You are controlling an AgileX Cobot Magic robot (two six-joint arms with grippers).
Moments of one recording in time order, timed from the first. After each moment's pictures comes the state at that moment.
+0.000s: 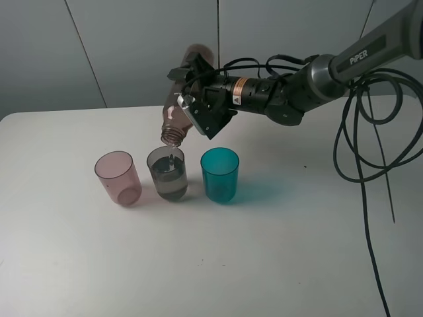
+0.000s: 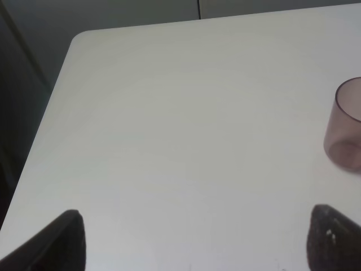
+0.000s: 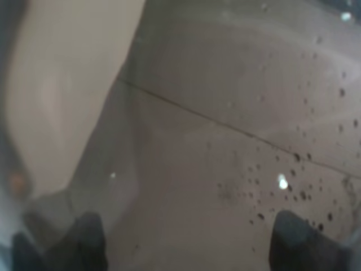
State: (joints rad) left arm 0.03 0.00 -0.51 0.08 1.08 0.03; right arm 0.47 2.24 -1.30 -0.73 -0.77 -1.47
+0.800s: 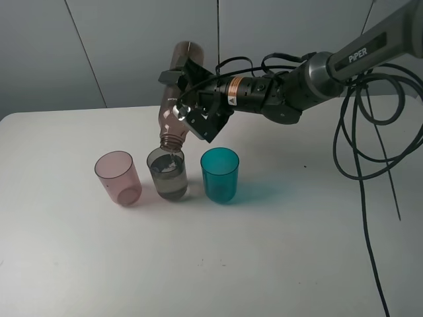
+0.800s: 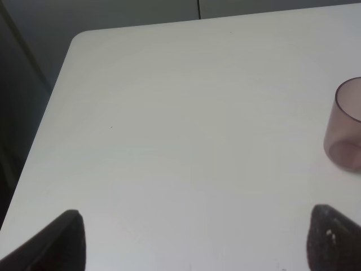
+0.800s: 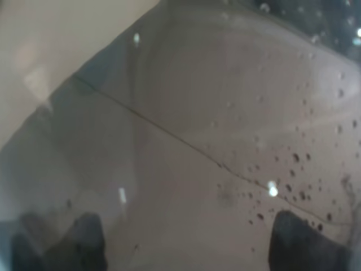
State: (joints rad) left arm 0.03 0.00 -0.51 0.08 1.08 0.03; right arm 0.49 2.23 -1.30 -0.78 -0.77 -1.56
